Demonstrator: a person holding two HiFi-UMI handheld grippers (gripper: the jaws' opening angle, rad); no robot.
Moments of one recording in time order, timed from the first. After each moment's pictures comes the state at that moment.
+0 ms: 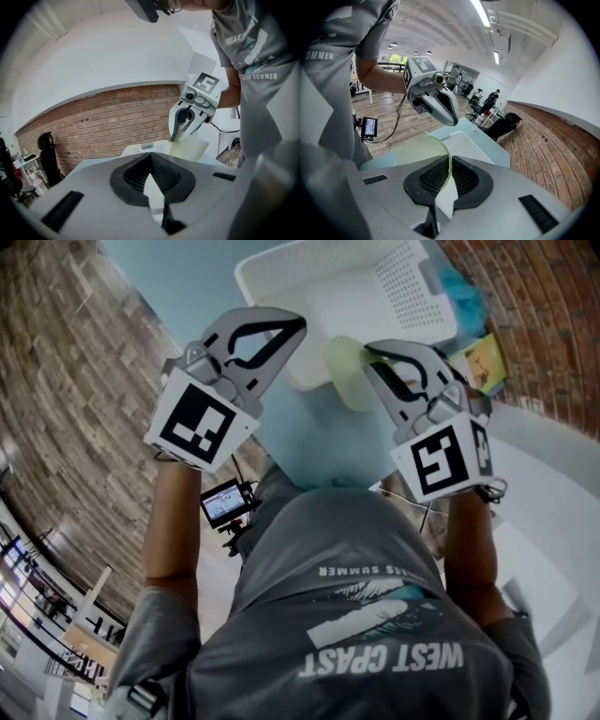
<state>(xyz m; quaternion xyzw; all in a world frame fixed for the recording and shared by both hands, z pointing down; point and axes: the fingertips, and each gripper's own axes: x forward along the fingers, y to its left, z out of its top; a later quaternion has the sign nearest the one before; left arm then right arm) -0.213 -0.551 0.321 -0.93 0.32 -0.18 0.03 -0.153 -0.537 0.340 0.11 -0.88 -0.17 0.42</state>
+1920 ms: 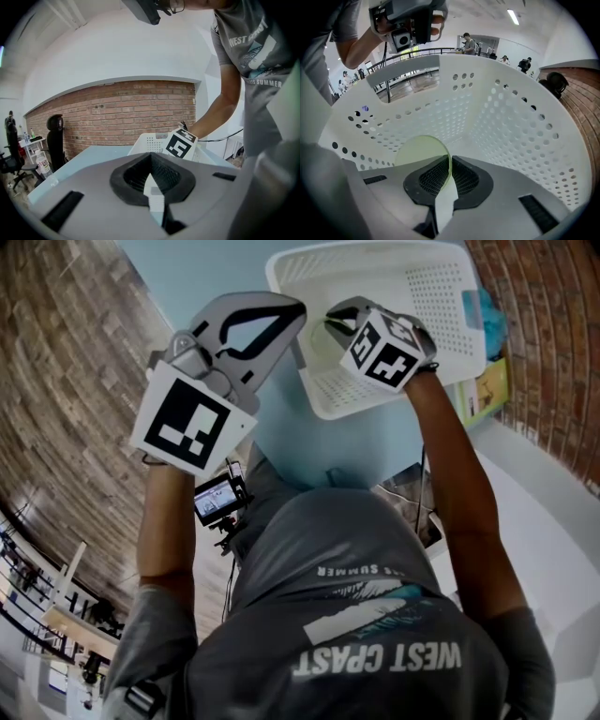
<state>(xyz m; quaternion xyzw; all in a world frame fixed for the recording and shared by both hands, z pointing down) -0.281 -0.588 0.362 -0.92 0.36 -0.17 -0.03 -0.226 -0.611 0.556 -0.04 -0.83 -0.07 0.56</state>
